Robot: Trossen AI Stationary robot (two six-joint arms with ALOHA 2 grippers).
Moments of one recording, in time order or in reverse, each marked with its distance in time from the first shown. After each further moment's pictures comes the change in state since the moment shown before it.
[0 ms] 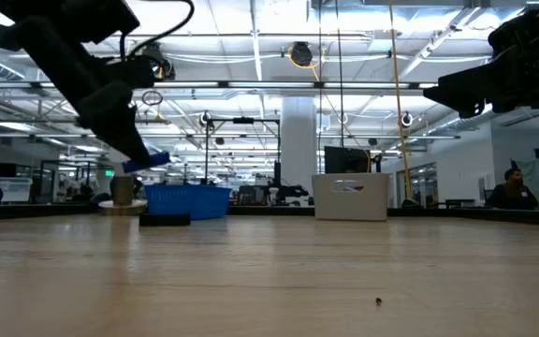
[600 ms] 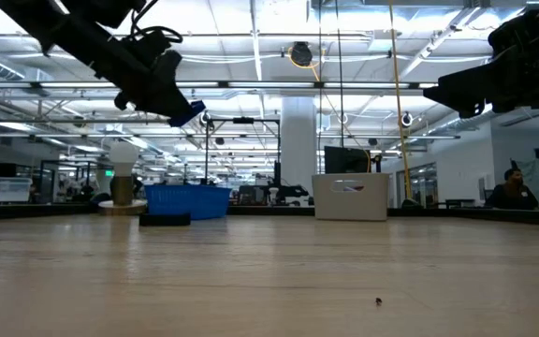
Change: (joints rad) left arm 0.231 -0.077 0.000 0.396 -0.108 0.147; right arm 0.000 0.000 0.000 0.000 0.000 0.000
